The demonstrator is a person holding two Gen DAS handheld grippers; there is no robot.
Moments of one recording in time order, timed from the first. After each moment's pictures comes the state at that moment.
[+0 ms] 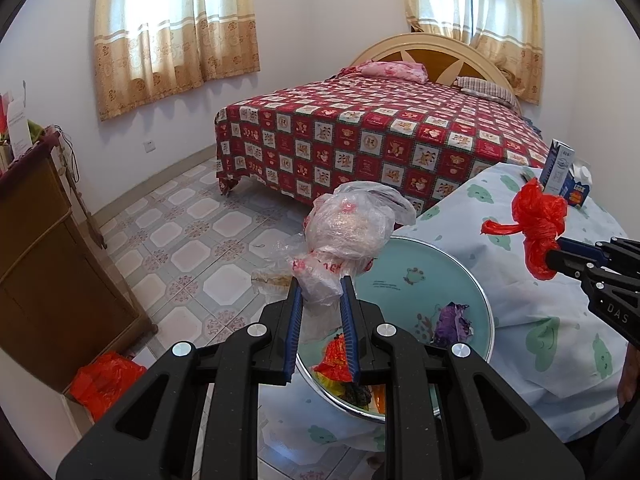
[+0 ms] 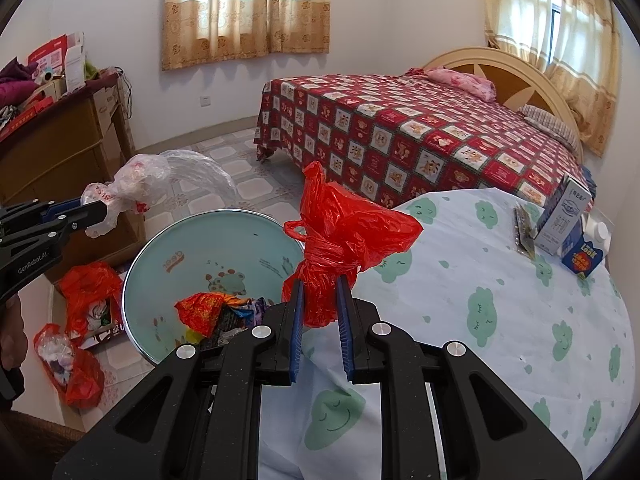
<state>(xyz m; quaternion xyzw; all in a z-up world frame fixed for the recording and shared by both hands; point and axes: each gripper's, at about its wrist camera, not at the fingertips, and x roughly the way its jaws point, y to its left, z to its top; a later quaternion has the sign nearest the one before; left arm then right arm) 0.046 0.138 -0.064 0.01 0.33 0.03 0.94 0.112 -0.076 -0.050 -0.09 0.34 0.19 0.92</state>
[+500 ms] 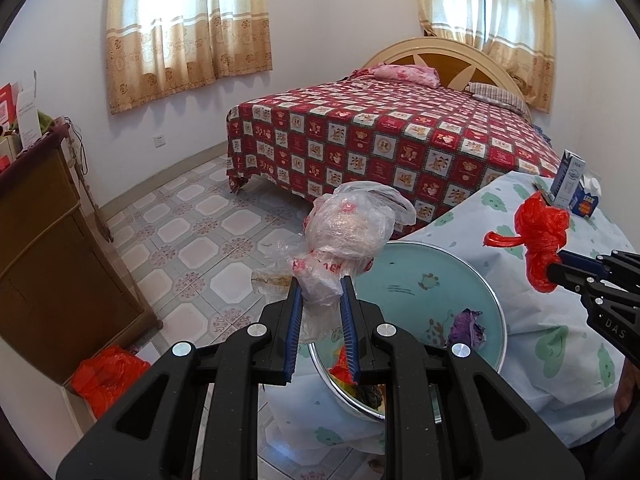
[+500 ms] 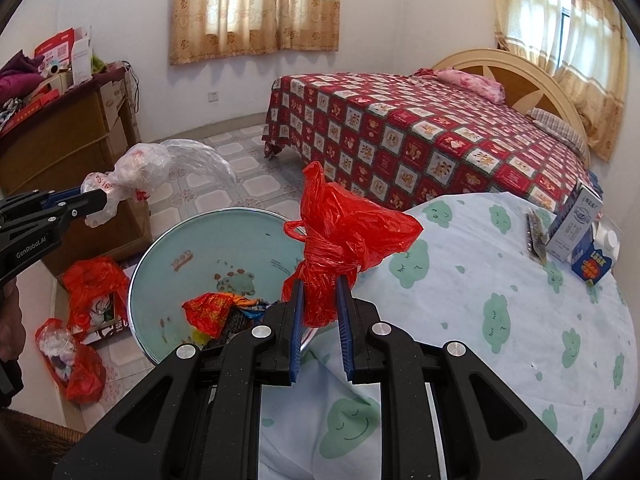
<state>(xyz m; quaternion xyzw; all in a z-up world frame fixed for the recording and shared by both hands) 0.047 0.153 -0.063 -0.01 0.33 0.04 0.94 0.114 -0.060 -0.053 -0.10 0.34 0.20 0.91</state>
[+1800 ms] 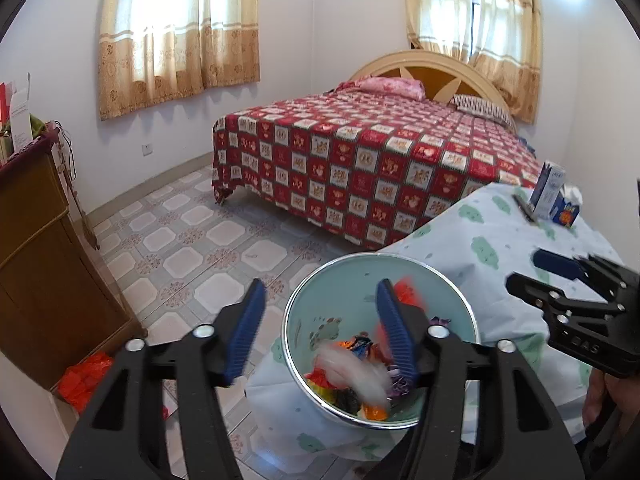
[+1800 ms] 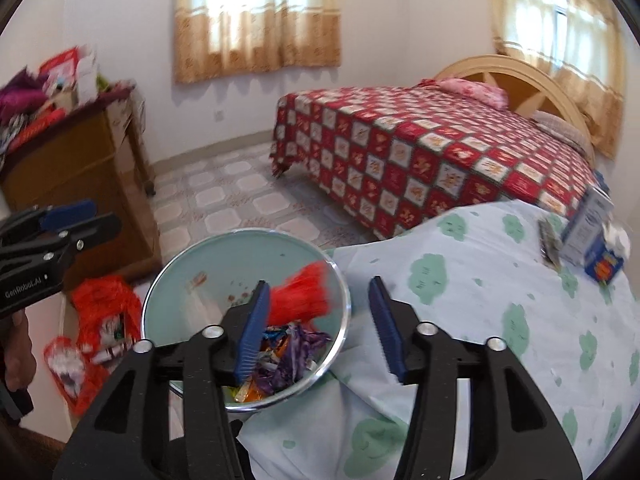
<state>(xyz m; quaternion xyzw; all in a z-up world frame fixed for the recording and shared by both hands) 0.037 0.136 -0.052 -0.02 0.30 0.02 0.95 0.104 -0.067 -0.050 -0.05 0.31 0.20 0.93</state>
